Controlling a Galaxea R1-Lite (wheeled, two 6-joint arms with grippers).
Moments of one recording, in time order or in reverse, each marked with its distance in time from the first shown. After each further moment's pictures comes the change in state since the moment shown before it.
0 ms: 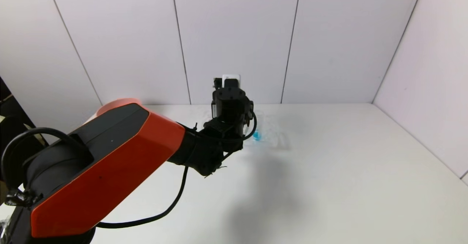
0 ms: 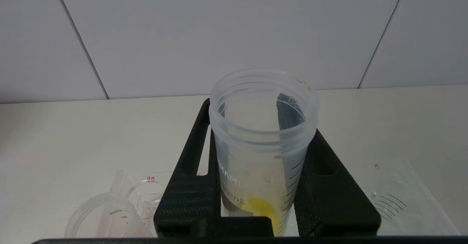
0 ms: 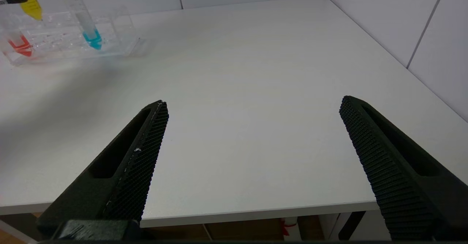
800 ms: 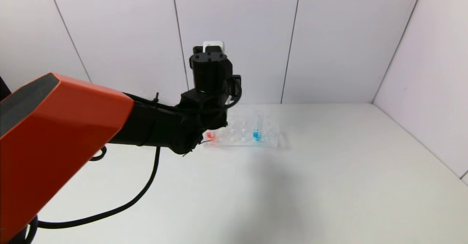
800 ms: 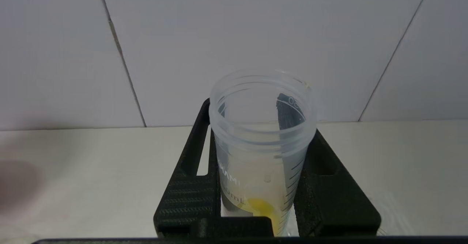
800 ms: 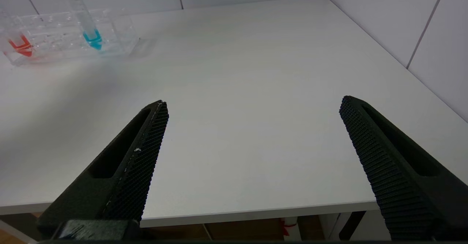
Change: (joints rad) left arm 0.038 -0.204 0.014 0.166 -0.010 0.003; right arm 0.000 0.000 0.000 0.000 0.000 0.000
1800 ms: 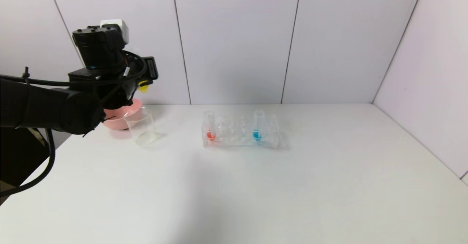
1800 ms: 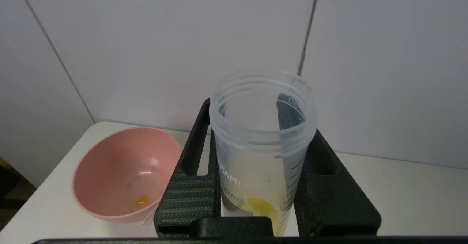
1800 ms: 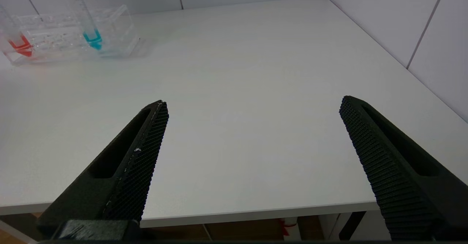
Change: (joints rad) left arm 0.409 -0.279 0.263 0.034 -0.196 -0.011; right arm 0.000 0.000 0.000 0.000 0.000 0.000
